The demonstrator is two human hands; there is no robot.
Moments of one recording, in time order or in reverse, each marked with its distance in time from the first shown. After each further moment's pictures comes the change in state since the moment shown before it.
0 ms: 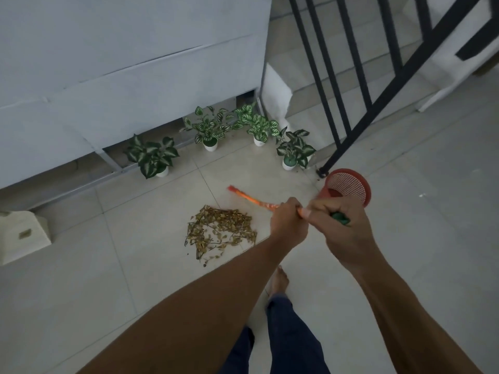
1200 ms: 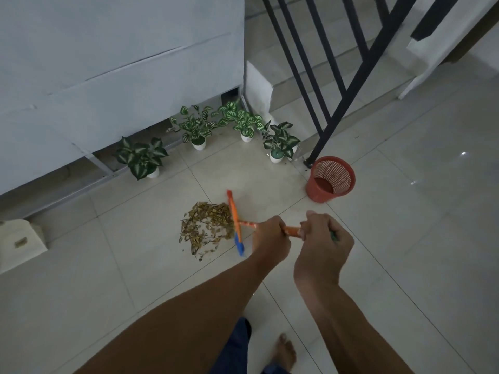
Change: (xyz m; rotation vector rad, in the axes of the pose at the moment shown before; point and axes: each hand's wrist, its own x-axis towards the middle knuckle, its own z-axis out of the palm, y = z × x) left_hand -0.090 0.007 0.032 0.115 0.003 -0.078; right_hand -0.090 -0.018 0.031 0.320 0.884 0.413
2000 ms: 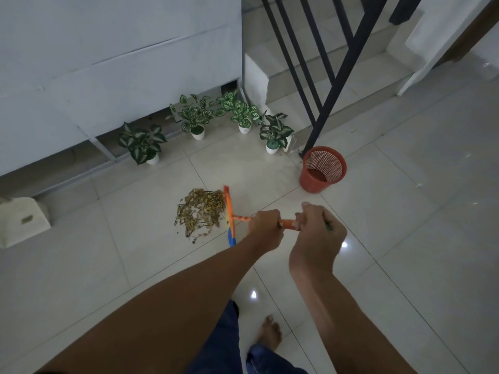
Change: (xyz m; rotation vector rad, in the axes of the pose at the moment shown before) left_hand -0.062 0.035 0.038 0.140 -0.086 0.076; right_hand -0.016 0.001 -0.095 0.061 -0.060 -0.002
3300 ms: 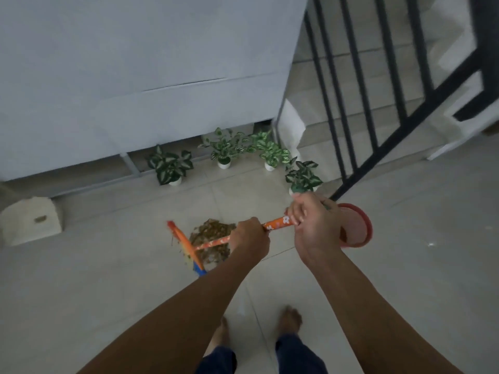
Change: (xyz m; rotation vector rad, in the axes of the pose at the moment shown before) left_hand 0.091 -0.085 -0.145 -0.106 0.131 -0.396; right_hand 0.091 -0.028 0.202 0.071 -0.539 0.091
